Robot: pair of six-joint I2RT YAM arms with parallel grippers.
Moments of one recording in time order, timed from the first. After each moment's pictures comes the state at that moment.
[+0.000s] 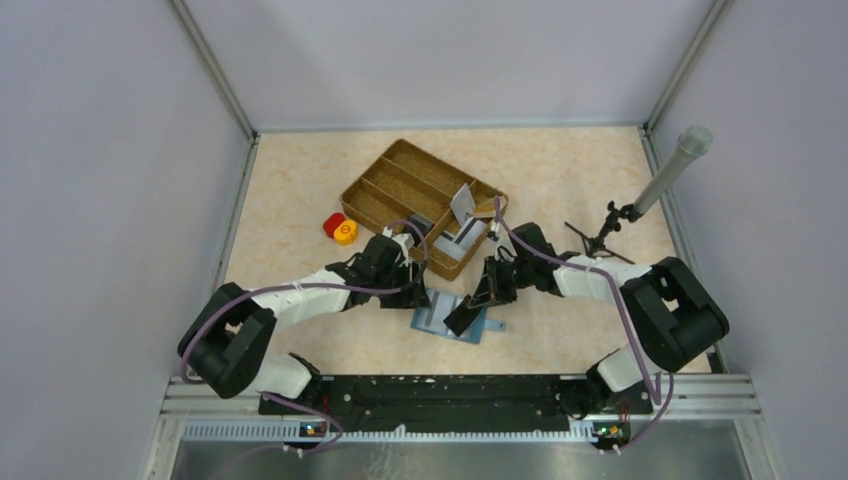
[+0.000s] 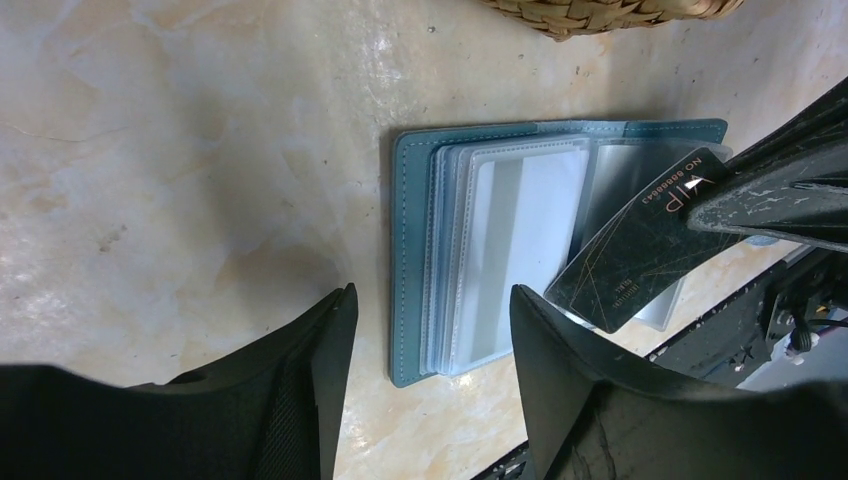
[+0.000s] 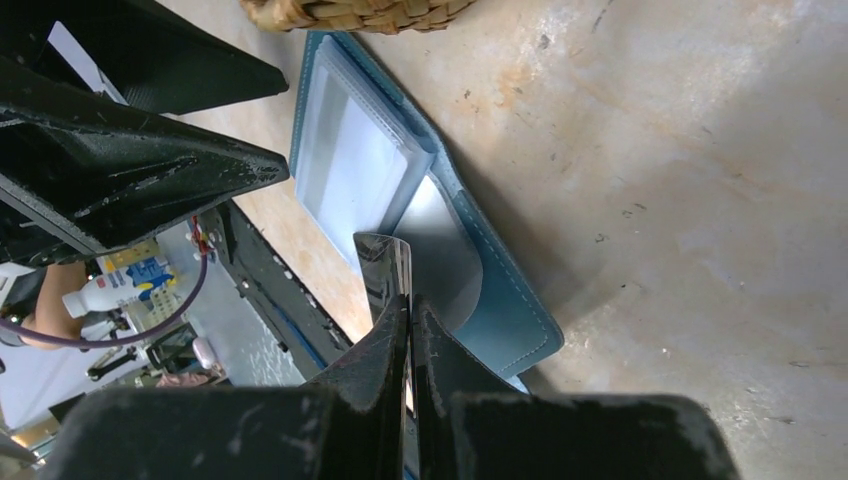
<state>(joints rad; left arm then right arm) -0.65 1.39 0.63 -0.15 0.24 -0.62 0.54 1.50 0.63 -0.05 -0.63 0.61</state>
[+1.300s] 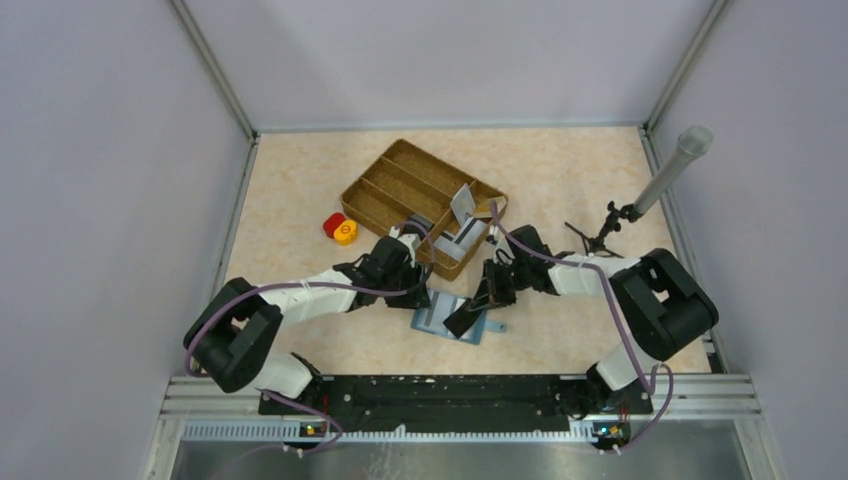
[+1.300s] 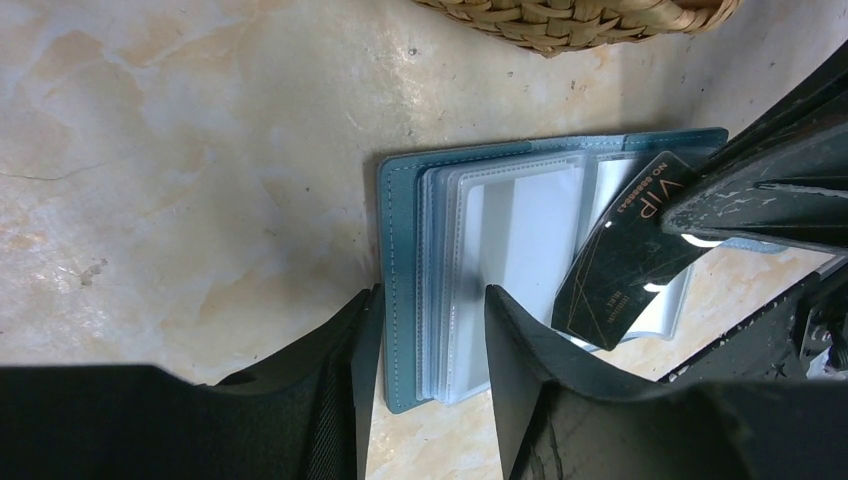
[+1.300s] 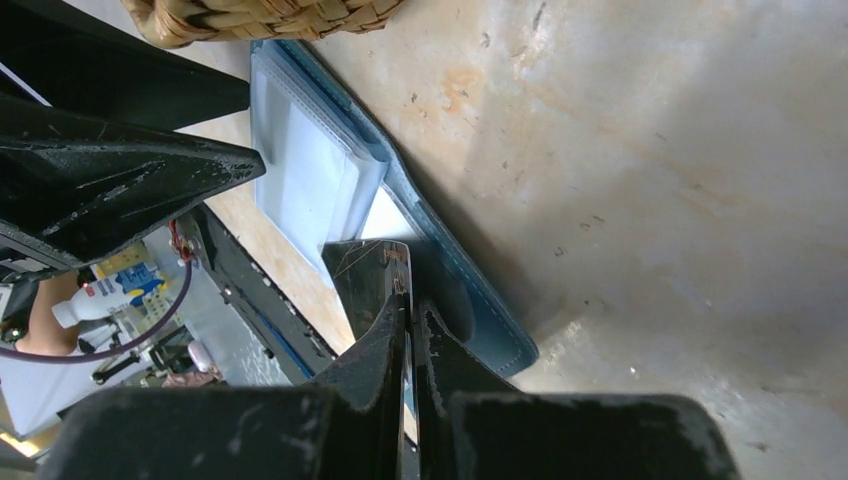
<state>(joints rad) -0.70 1.43 0.64 -0.12 0.18 -0.60 0.54 1.57 0.64 -0.05 -0.61 0.61</state>
